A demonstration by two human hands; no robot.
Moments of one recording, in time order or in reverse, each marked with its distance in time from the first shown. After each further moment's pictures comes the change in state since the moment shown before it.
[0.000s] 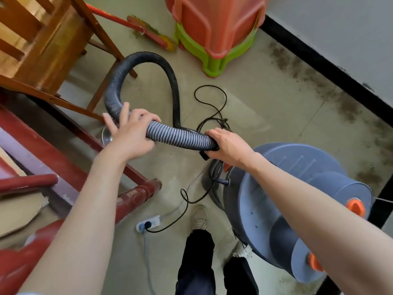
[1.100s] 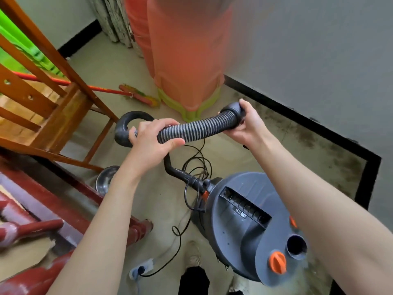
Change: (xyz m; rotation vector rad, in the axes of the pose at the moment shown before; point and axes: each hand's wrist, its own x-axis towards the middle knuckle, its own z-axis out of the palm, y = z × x) left_hand -0.041 0.130 -0.108 -0.387 0.305 0.250; right_hand -0.048 -0.023 -0.216 2.173 0.617 0.639
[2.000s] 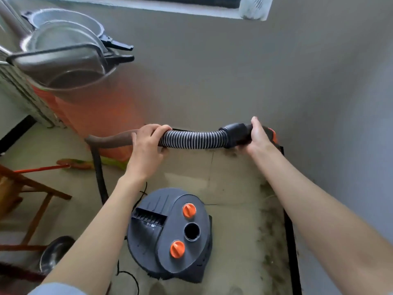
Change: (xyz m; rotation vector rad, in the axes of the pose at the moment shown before) left_hand -0.067 0.306 0.119 0.150 0.133 0.599; right_hand -0.253 -0.231 -0.236 0.290 0.266 -0.357
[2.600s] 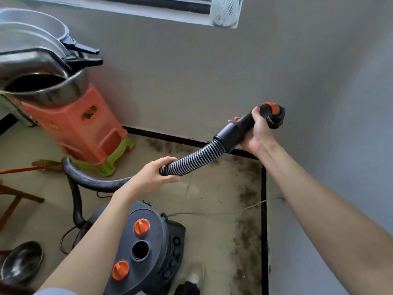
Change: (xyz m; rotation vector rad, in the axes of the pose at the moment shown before) left_hand 0.040 0.103 0.115 -0.437 -0.533 -0.236; right_hand 0.072 -0.157 -0.053 -0.136 -0.274 -0.080
